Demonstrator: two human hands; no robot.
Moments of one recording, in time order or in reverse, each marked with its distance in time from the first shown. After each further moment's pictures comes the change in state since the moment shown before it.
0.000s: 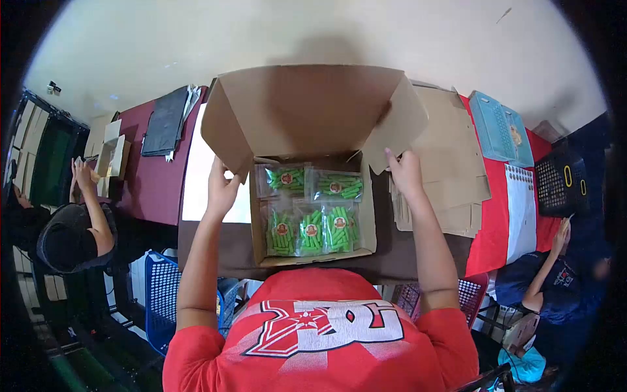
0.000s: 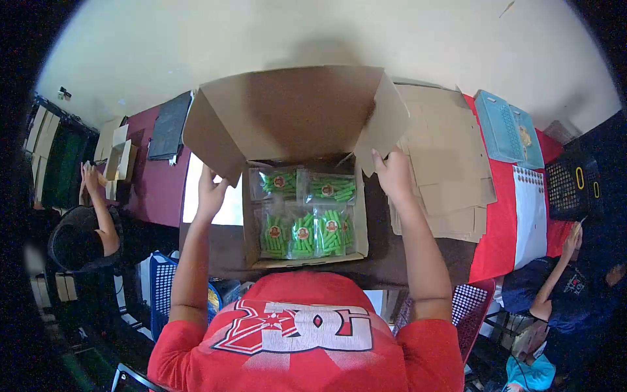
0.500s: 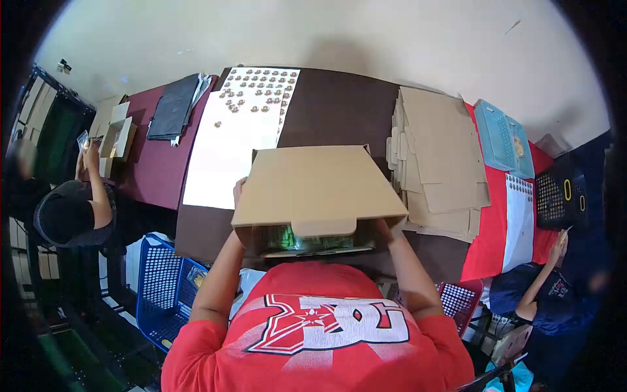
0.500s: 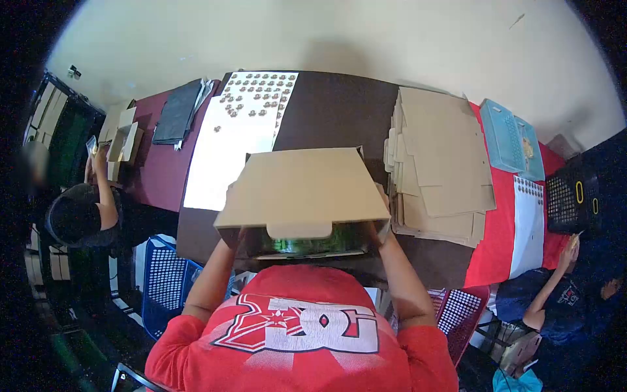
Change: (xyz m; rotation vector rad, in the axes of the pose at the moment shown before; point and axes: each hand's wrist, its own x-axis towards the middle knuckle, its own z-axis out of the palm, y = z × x) left_hand -0.096 -0.063 0.044 0.275 0.049 0.129; right_hand -0.097 0.103 0.079 0.844 -0.144 0.094
